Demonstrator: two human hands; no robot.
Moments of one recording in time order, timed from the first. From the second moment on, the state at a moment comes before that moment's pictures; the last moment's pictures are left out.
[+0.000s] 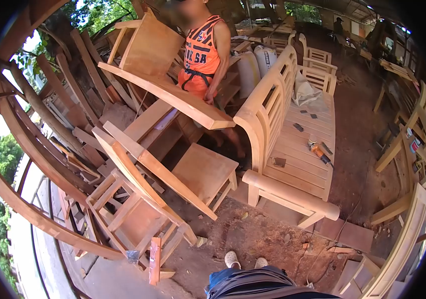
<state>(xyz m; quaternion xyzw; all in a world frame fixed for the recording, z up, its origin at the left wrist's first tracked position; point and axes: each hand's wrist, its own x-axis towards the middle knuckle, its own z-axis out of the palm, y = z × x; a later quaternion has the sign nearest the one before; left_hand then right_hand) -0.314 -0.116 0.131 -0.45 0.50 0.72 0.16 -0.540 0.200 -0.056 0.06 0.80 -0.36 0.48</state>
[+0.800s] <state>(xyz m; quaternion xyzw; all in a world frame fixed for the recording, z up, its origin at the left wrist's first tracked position) -0.422 -0.270 0.381 -0.09 0.75 0.61 -0.22 -0.697 0.104 0.334 -0.26 0.66 -0.70 -0.03</state>
